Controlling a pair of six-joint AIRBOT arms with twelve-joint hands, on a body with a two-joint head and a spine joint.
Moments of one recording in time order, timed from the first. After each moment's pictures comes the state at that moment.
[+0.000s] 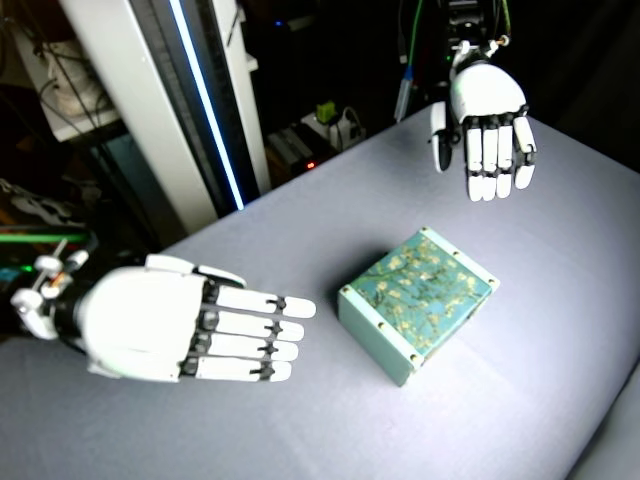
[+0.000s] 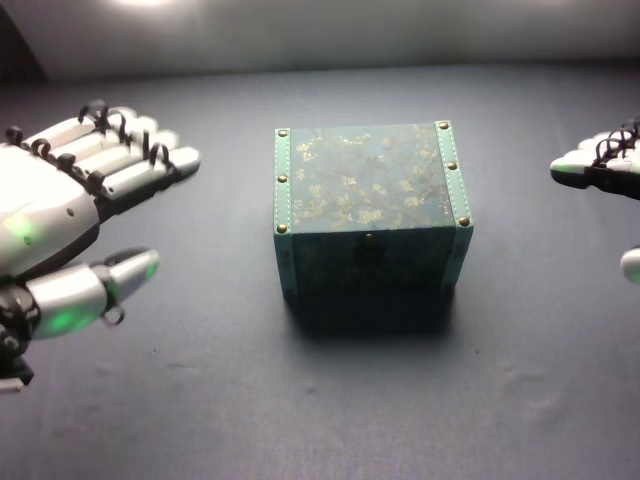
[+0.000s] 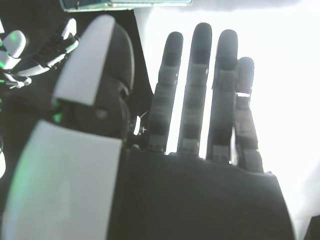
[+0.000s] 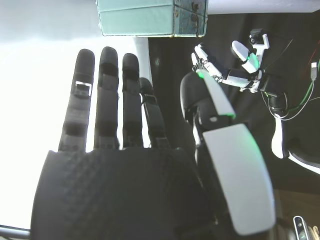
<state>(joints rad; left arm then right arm) 0.89 -0.78 0.94 -0.07 -0.95 1.02 -1.00 -0.88 1.22 -0.21 1.08 -0.31</state>
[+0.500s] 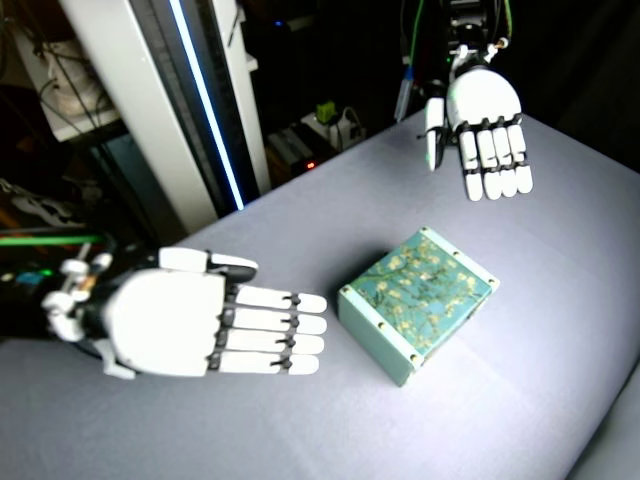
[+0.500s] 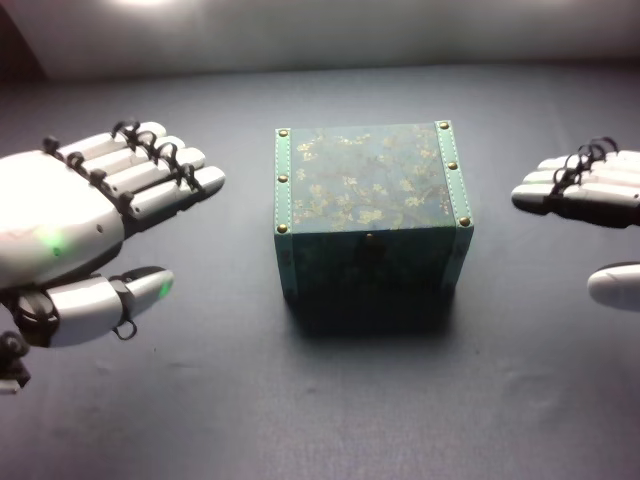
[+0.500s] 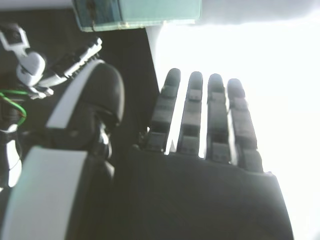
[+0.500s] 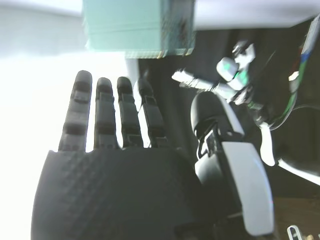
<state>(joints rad) 0.80 -0.79 0.96 0.06 -0.76 1.02 -0.89 -0.92 1.26 -0.40 0.95 -0.25</state>
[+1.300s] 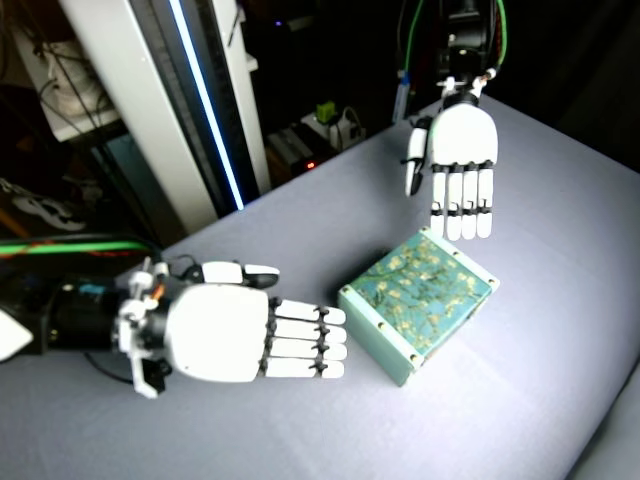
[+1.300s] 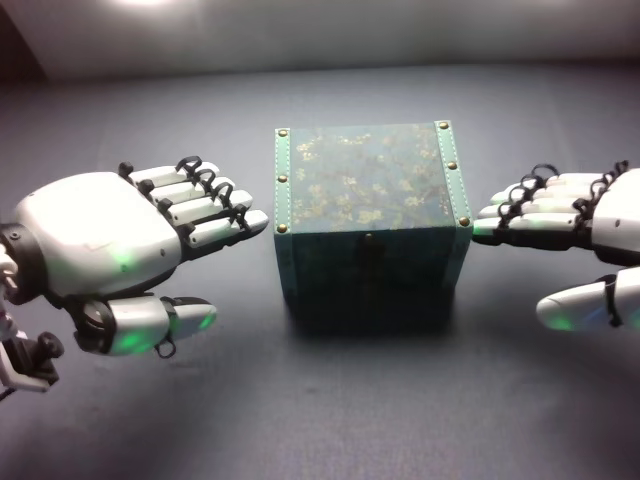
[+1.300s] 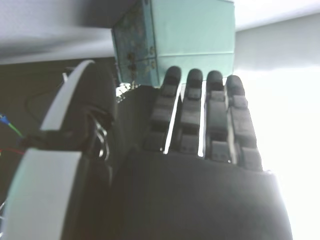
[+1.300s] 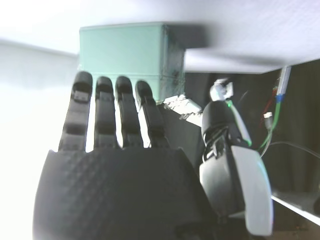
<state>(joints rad) 0.69 -0.90 1.03 0.21 -0.53 0.99 -0.75 -1.03 1.35 -0.64 0.75 -0.18</state>
